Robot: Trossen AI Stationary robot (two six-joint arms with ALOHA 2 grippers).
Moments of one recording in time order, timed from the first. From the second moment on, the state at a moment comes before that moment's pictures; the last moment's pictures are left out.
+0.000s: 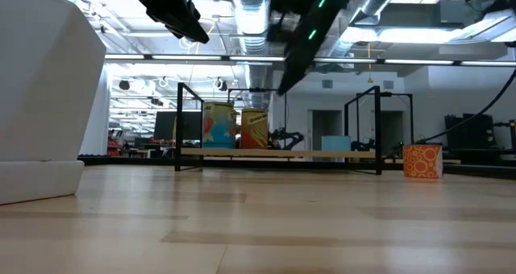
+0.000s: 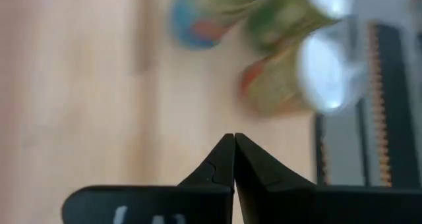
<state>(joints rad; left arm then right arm) 0.06 1.18 0.99 -0.51 -0.01 0.16 -0.34 1.80 1.55 -0.68 0.16 -0.46</state>
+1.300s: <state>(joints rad) 0.06 1.18 0.99 -0.51 -0.04 0.04 1.05 1.37 0.84 -1.06 -0.05 1.43</state>
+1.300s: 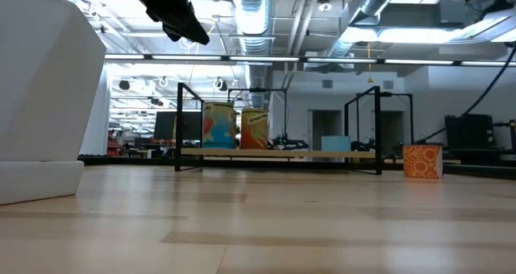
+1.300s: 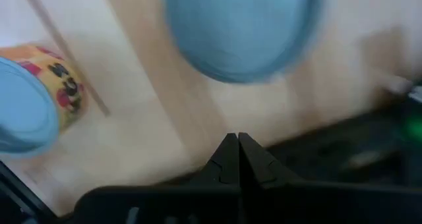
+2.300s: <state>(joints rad) 0.06 1.18 0.99 -0.51 -0.04 0.04 0.56 1.40 0.75 -0.65 0.35 0.90</state>
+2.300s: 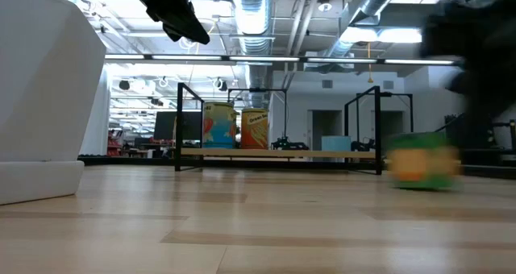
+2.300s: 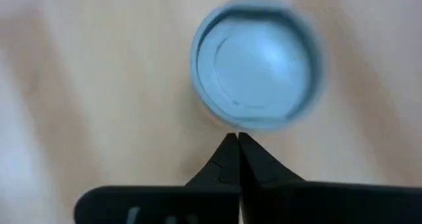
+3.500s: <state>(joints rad) 0.06 1.18 0.99 -0.51 -0.04 0.03 1.21 1.57 0.81 -0.31 -0.14 1.90</state>
